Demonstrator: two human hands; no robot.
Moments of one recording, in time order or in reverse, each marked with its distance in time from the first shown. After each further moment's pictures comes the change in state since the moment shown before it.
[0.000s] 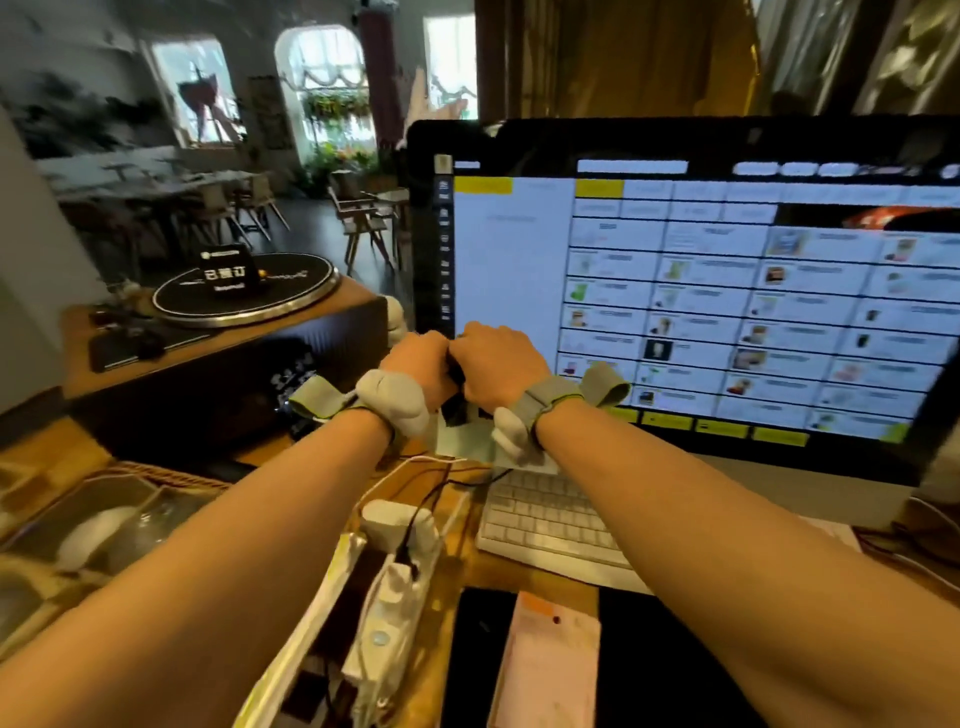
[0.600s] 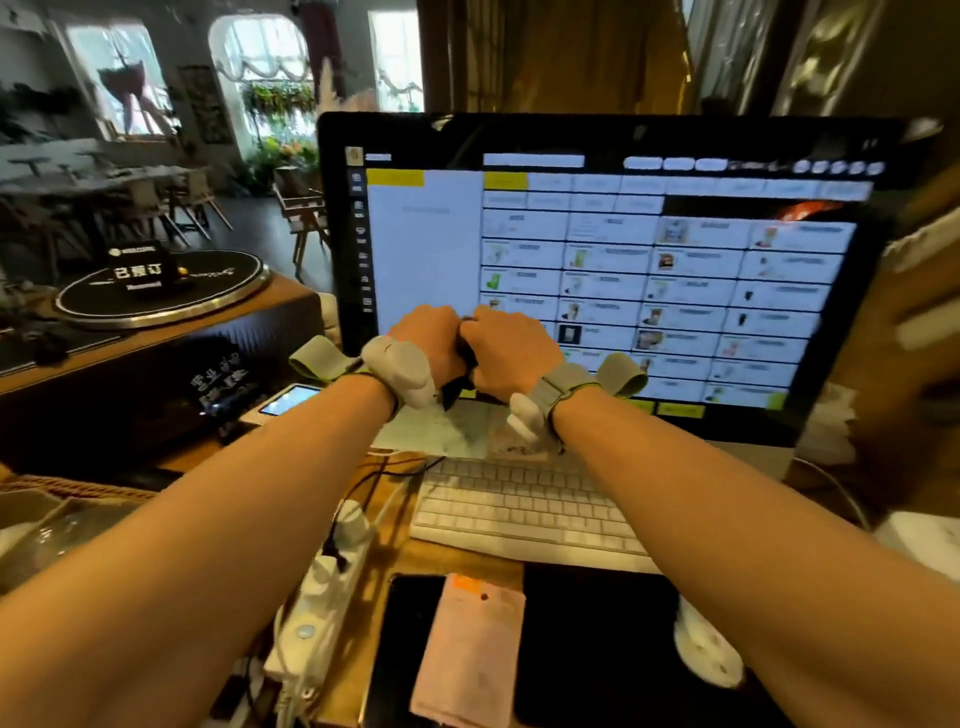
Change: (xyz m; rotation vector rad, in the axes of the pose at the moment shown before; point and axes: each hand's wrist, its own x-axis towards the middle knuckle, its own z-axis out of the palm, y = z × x) left_hand 0.011 0.086 0.006 0.060 -0.005 0.195; right_hand -0.063 0.065 -0.023 -0.050 -0.004 0.076
